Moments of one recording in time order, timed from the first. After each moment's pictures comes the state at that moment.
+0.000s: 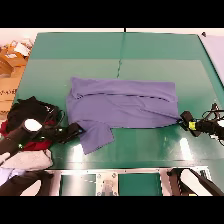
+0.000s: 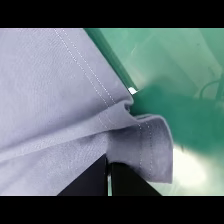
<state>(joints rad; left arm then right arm) -0.16 -1.00 0.35 0.71 -0.79 -1.51 -0.56 -0.98 0.46 -0.98 0.81 1.54</state>
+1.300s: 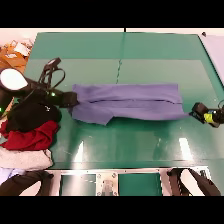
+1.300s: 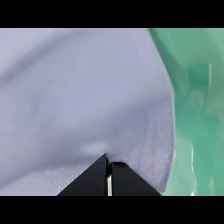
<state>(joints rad) -0.21 -1.08 1.08 1.06 -1.19 -1.52 -0.50 -0.85 0.72 -1.21 1.06 1.59</state>
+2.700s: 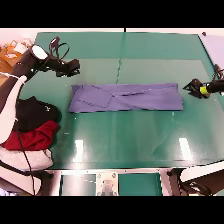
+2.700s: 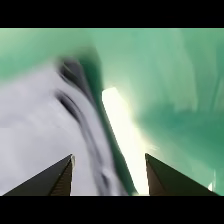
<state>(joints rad) -0.09 -1.71 1.62 1.02 -1.00 -1.55 -0.56 -1.76 1.43 -1.02 1.11 1.26</state>
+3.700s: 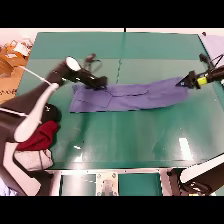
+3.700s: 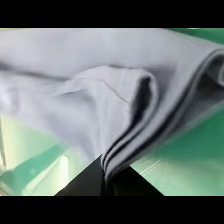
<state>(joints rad) -0.40 -1.87 1.63 0.82 -0.96 -1.43 -0.47 -1.82 1.78 -0.83 1.67 1.20</state>
